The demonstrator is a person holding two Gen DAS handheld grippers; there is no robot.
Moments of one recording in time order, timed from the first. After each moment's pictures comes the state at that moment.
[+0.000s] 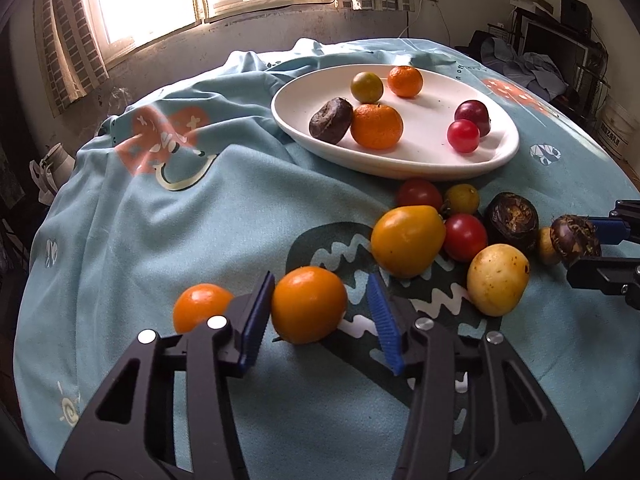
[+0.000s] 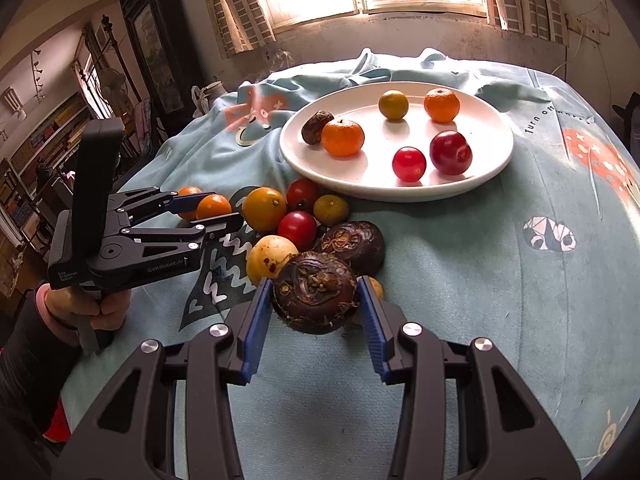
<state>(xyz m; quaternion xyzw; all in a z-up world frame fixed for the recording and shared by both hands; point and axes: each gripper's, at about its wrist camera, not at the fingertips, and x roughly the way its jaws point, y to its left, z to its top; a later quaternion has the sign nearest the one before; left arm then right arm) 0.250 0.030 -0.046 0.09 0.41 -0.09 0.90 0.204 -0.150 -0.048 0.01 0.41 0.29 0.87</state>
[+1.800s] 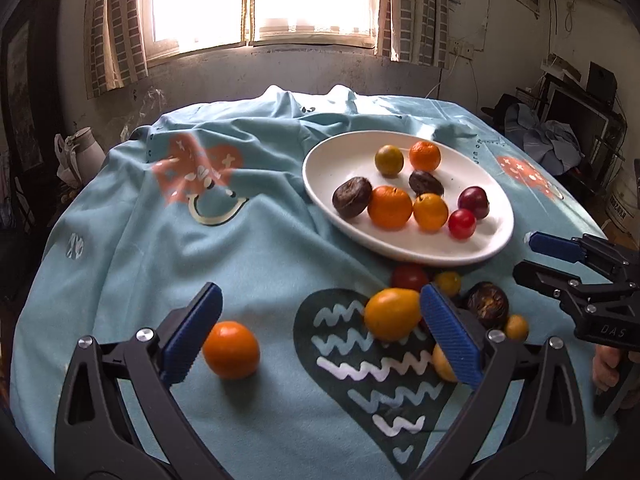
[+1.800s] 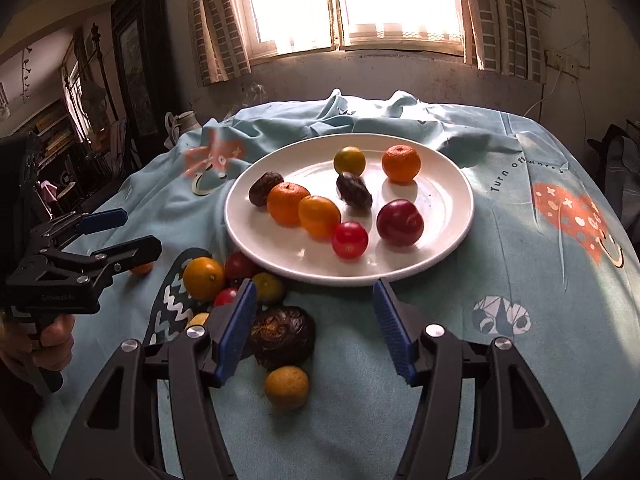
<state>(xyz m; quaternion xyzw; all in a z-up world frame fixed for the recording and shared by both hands) 0.240 0.039 -0.001 0.01 0.36 -0.03 0.93 0.241 -0.159 -0.034 -0.02 0.36 0.24 0.90</state>
